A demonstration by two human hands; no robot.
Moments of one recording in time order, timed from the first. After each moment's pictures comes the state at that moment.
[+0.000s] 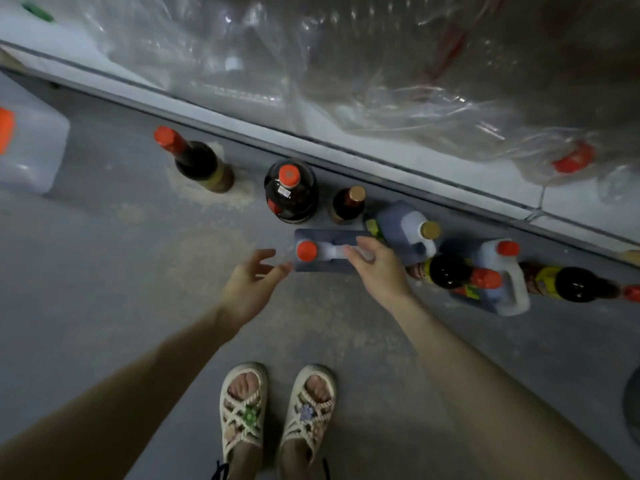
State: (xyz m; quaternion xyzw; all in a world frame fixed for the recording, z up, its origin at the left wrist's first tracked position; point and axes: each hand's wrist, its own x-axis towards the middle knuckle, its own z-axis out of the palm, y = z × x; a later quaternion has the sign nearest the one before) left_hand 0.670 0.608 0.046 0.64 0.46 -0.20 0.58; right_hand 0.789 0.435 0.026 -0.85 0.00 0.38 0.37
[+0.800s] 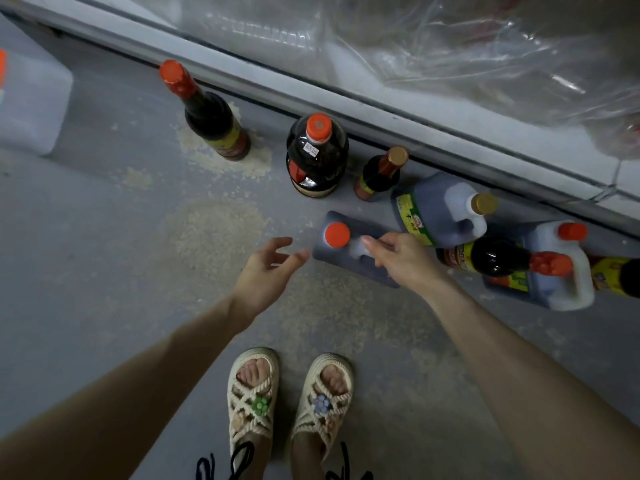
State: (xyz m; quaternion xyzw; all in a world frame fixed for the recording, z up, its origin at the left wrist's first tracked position) left_hand 0.634 0.605 -0.030 0.62 0.46 -0.19 0.61; right_hand 0.777 0.431 -0.046 -0.85 -0.08 0.43 0.28
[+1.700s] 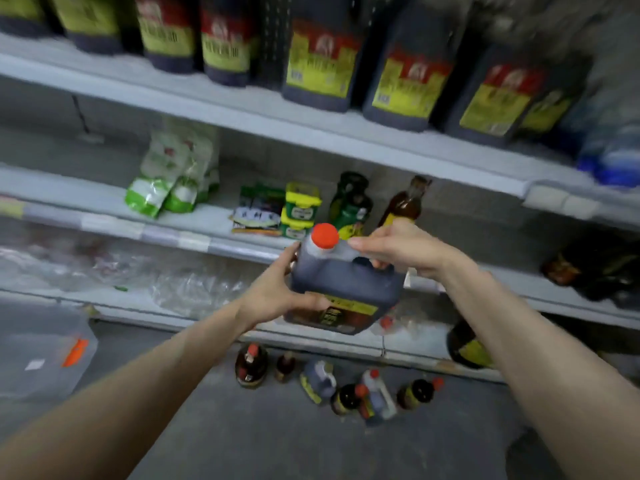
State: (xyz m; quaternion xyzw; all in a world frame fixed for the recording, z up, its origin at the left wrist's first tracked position) left_hand 0.710 0.601 0.478 0.73 0.07 -0.06 0.67; right_hand 0.812 0.416 0.595 -0.89 -0.17 0.26 0.33
